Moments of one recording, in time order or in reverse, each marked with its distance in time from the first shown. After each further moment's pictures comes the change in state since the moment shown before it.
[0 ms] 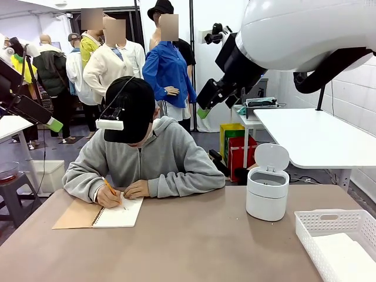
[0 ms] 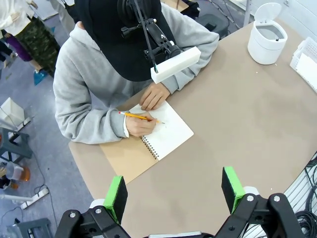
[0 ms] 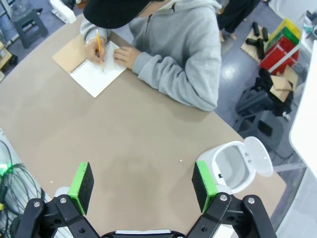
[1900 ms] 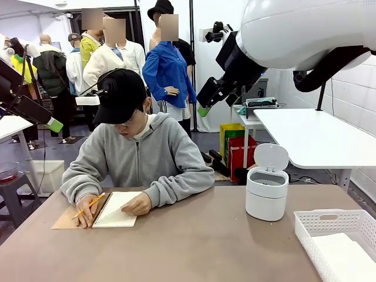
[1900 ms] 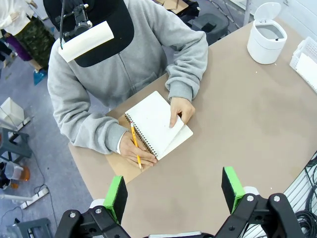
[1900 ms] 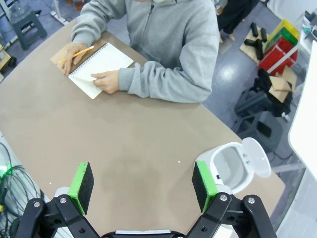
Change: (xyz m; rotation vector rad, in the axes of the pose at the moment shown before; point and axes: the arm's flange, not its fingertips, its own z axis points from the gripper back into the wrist) left arm 0.000 0.000 0.000 0.000 0.000 0.000; right arm 0.002 -0.001 0.000 -0.003 -0.005 0.001
